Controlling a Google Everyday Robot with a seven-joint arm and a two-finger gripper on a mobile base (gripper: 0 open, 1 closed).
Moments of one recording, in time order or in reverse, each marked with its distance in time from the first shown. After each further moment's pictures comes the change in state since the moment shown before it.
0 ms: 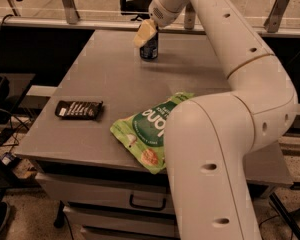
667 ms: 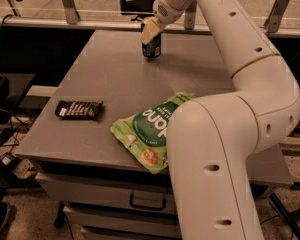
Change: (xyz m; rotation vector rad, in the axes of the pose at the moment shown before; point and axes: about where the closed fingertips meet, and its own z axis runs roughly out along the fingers) arm 0.003 -0.005 -0.014 0.012 -0.004 -0.014
